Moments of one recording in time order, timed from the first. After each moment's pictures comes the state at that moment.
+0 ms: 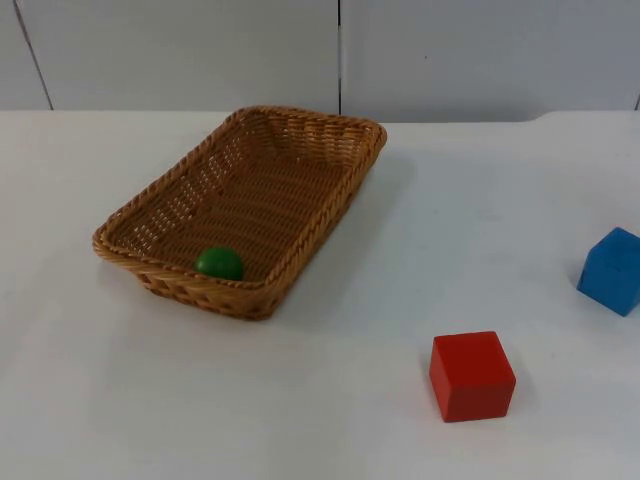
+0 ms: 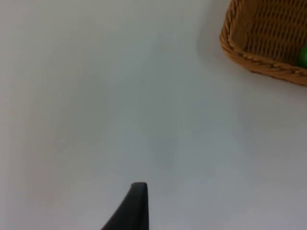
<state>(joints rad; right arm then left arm) 0.07 1.43 -0.95 0.03 0.70 -0.21 -0.07 0.97 -0.73 0.01 0.79 -0.03</state>
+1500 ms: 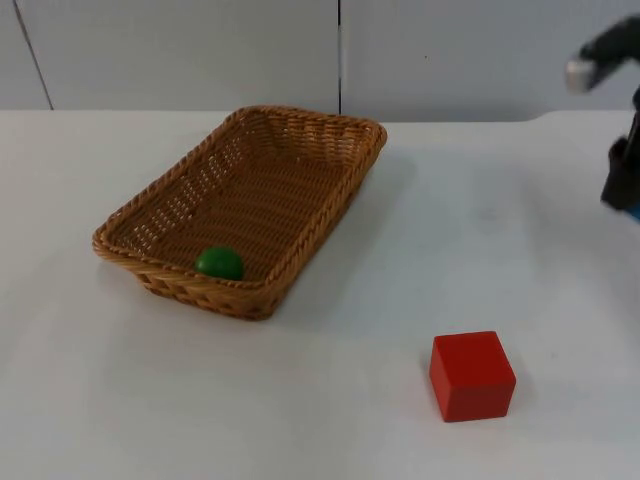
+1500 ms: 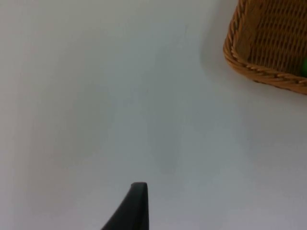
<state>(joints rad) 0.18 1.92 -1.35 -0.01 0.66 -0.56 -0.07 0.97 -0.73 0.03 0.77 -0.03</state>
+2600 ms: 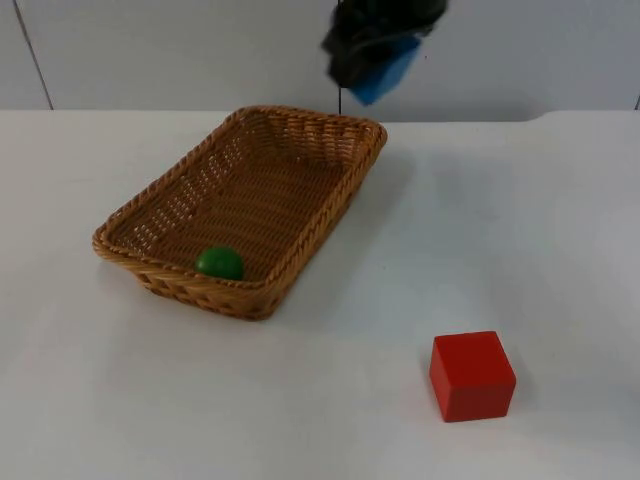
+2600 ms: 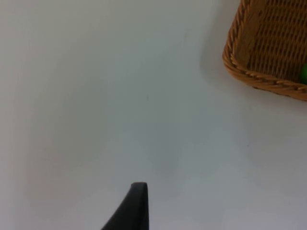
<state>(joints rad) 0.55 2.34 -2.24 0.10 0.92 -0.44 -0.07 0.97 -0.73 0.03 0.75 -0.03</state>
